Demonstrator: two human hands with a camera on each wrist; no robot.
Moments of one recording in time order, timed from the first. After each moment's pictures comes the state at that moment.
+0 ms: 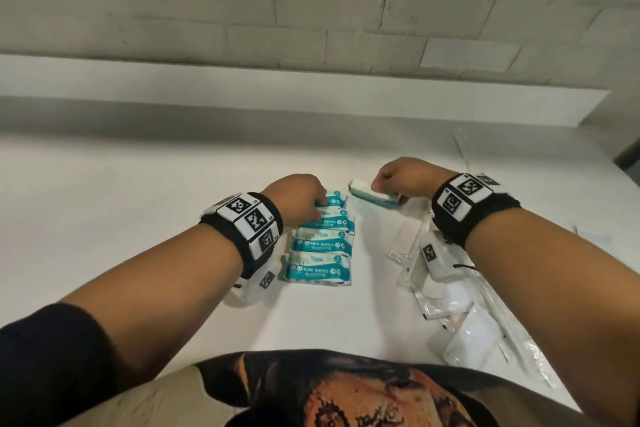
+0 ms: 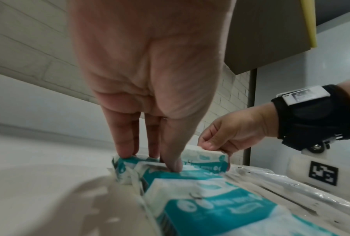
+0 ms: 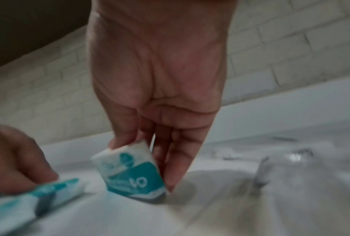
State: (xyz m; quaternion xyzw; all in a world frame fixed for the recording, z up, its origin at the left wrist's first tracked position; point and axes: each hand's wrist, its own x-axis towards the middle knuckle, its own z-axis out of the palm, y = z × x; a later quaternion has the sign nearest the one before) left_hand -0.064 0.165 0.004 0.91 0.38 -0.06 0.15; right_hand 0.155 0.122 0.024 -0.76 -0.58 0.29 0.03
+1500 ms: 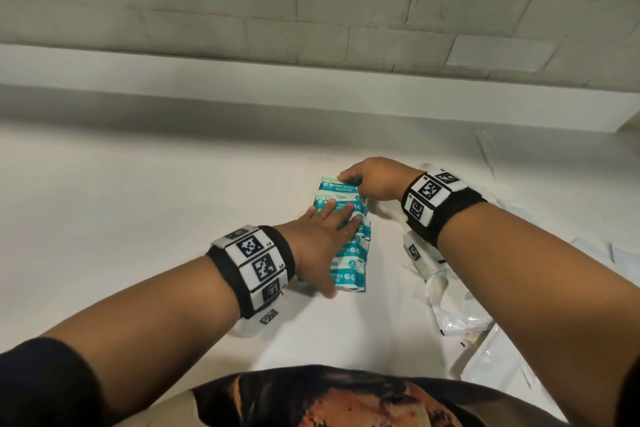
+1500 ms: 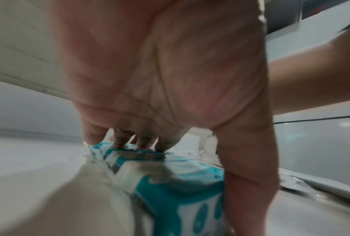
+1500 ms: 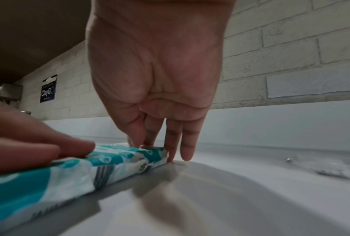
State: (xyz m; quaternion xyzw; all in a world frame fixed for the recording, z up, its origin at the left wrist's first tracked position) left_hand -0.075 0.119 -0.007 0.93 0.28 -0.22 0.11; right_hand 0.105 0.167 0.011 -0.66 -0.72 0.22 -0.04
